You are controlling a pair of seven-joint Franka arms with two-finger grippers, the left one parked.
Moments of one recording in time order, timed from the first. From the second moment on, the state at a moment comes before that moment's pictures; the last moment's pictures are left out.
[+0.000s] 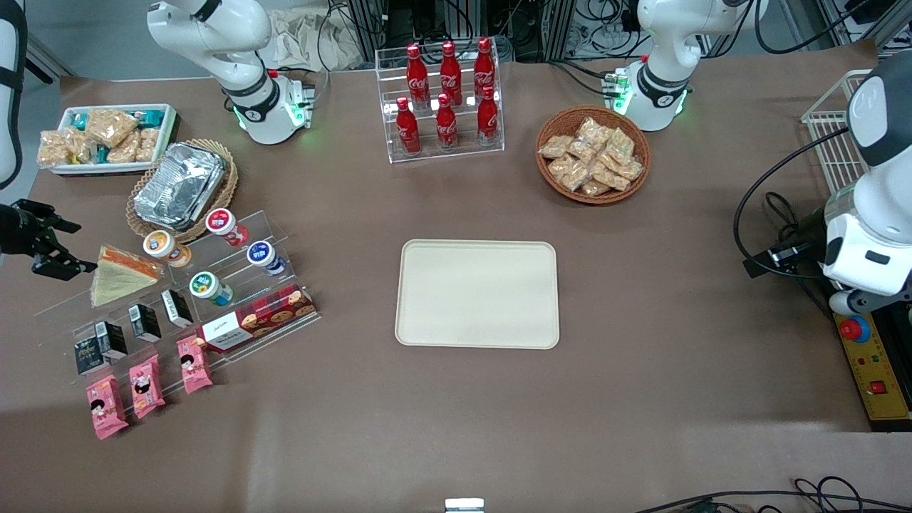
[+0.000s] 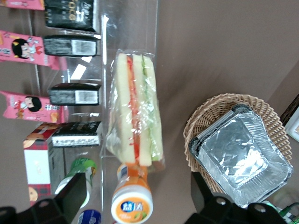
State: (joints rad) arm -0.04 0.08 -0.35 -1.89 0.08 1.79 0.65
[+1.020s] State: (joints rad) arm -0.06 0.08 -0.35 -2.03 0.13 1.99 0.66
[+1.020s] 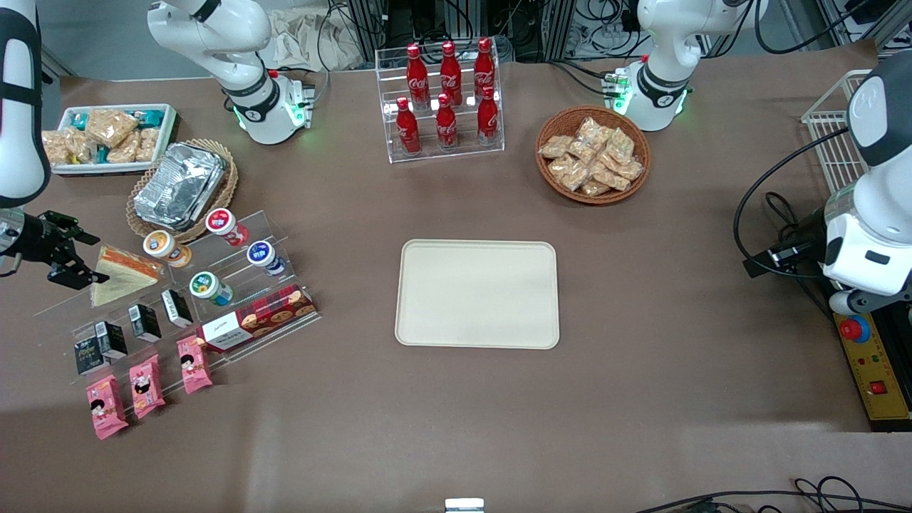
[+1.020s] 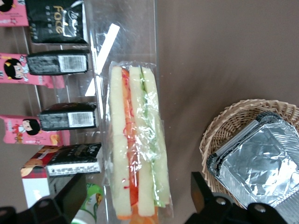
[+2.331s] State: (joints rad) arm -0.06 0.13 -0.34 -2.03 0.14 2.09 0.54
